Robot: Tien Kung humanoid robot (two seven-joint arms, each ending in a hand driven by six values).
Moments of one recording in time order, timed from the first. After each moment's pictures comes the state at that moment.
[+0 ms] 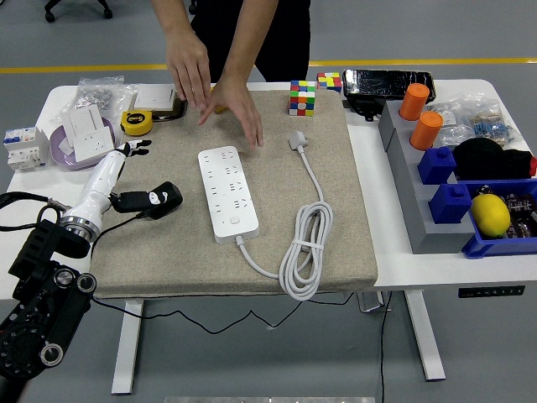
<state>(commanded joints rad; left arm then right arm) -0.18 0.05 -1.41 -1.29 2.04 0.07 0.07 0.08 -0.11 1.50 0.18 -1.53 0.03 -0.09</state>
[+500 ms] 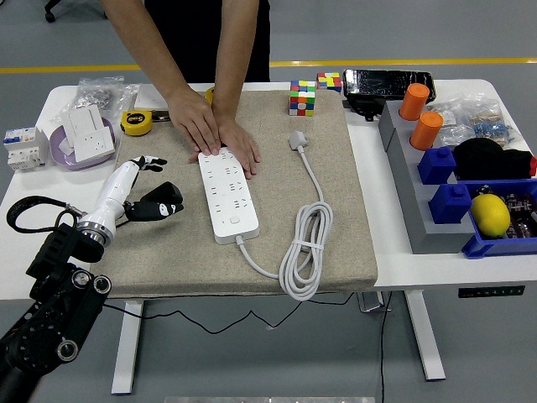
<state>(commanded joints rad) -0.21 0.03 -1.39 -1.20 2.05 0.09 0.06 0.08 -0.11 1.50 0.18 -1.53 0.03 -0.09</state>
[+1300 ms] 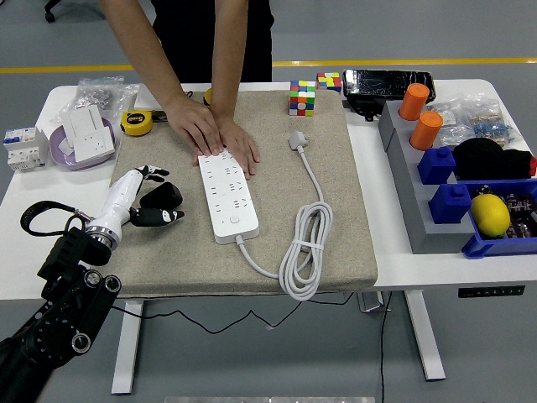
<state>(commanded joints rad) -0.26 0.00 -1.41 -1.06 2.11 0.13 0.04 0.08 -0.11 1.50 0.18 -1.53 0.03 -0.09</state>
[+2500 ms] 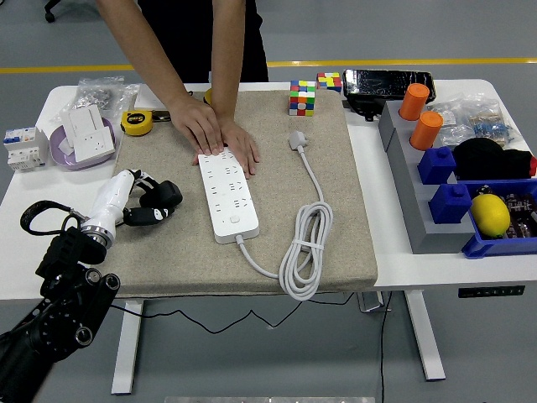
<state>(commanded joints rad) -0.30 0.00 -1.43 -0.96 2.18 0.19 0.01 0.08 -0.11 1.50 0.18 -1.53 0.03 -0.09</state>
